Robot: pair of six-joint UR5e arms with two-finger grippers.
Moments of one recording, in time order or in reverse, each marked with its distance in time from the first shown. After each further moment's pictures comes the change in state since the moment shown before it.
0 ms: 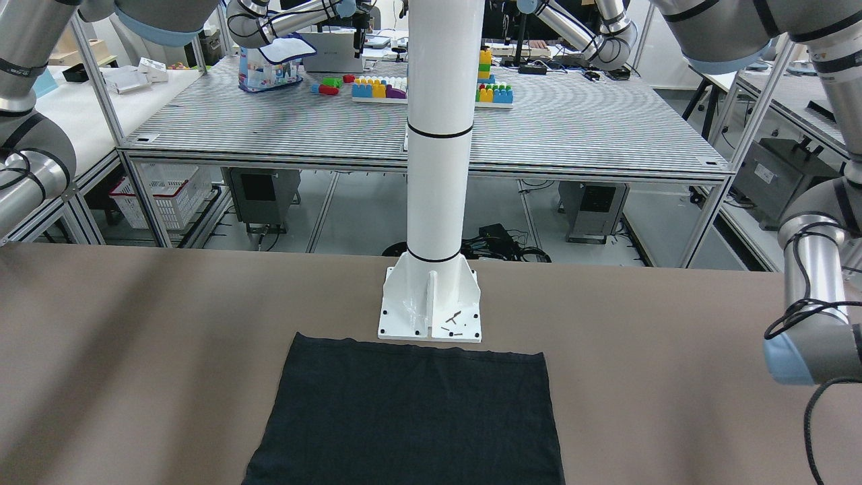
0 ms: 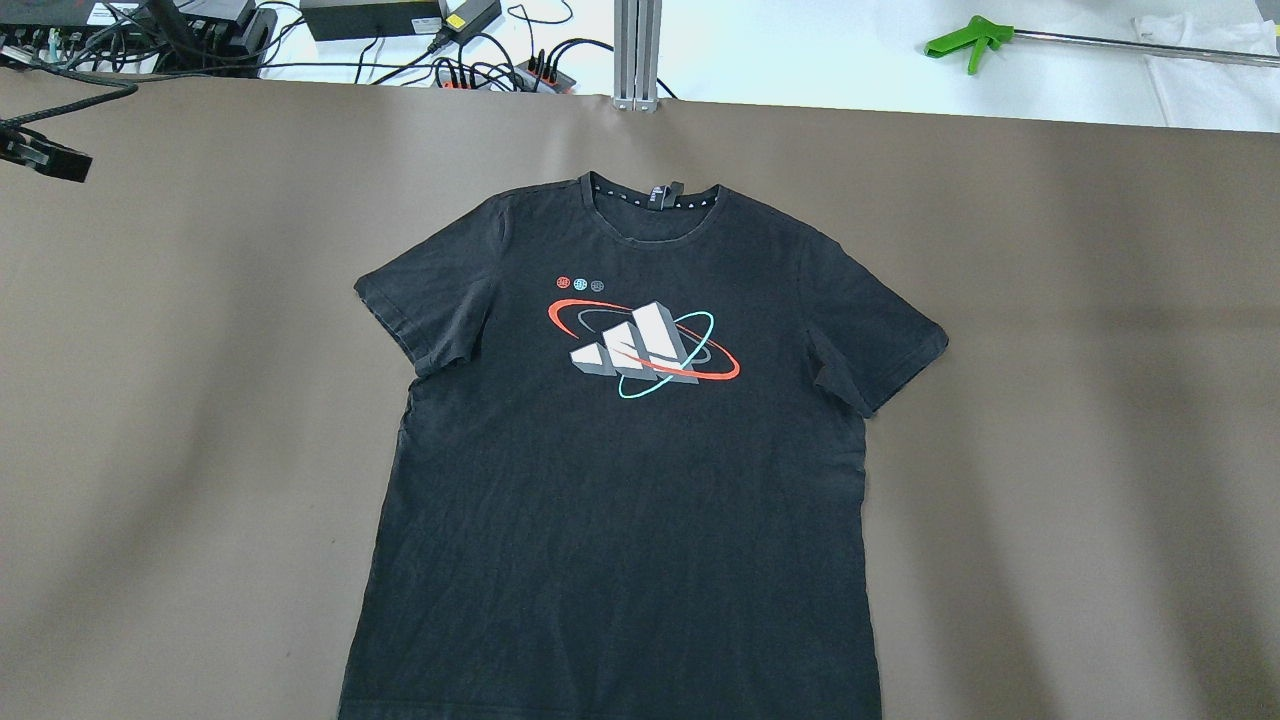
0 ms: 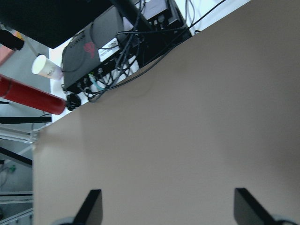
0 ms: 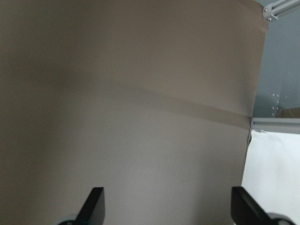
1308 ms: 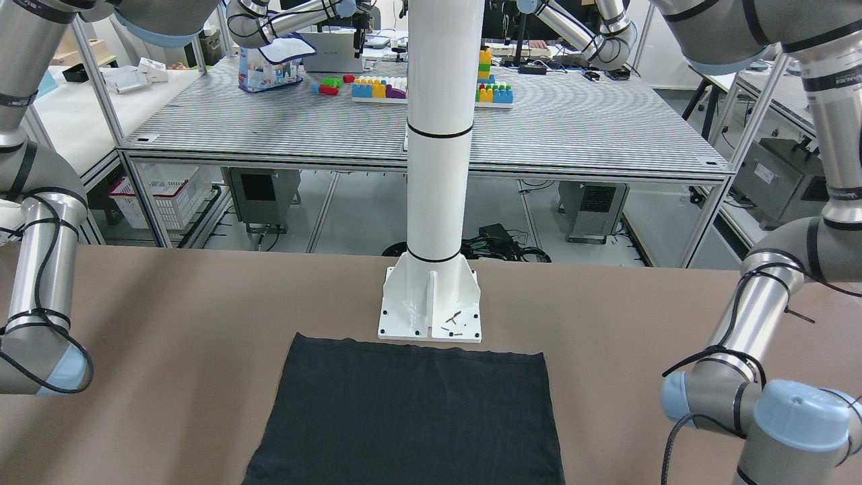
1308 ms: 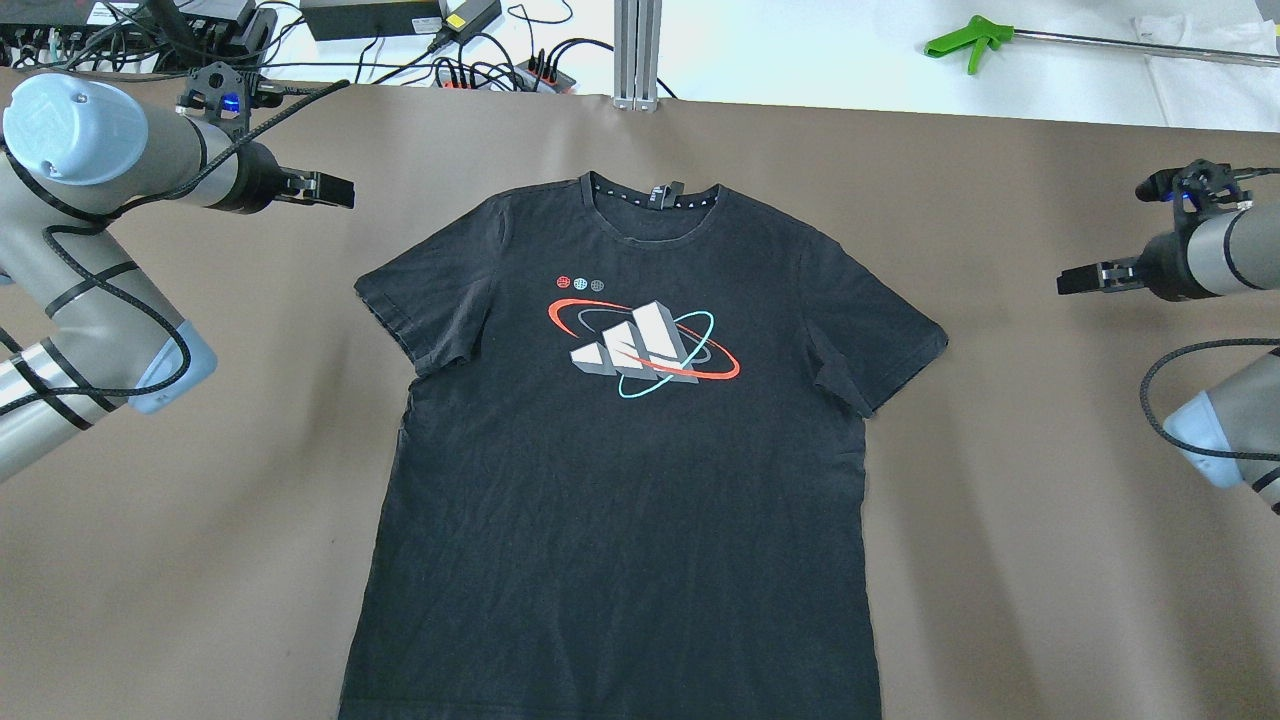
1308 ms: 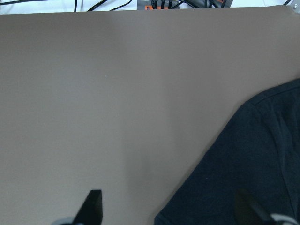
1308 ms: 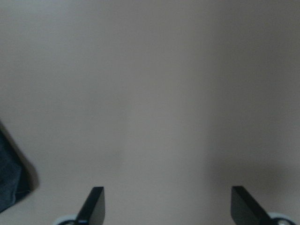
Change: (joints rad) left arm 0.224 -0.243 0.225 -0.254 -0.125 -0.527; right arm -0.386 0.140 -0.238 0.568 0.061 0.688
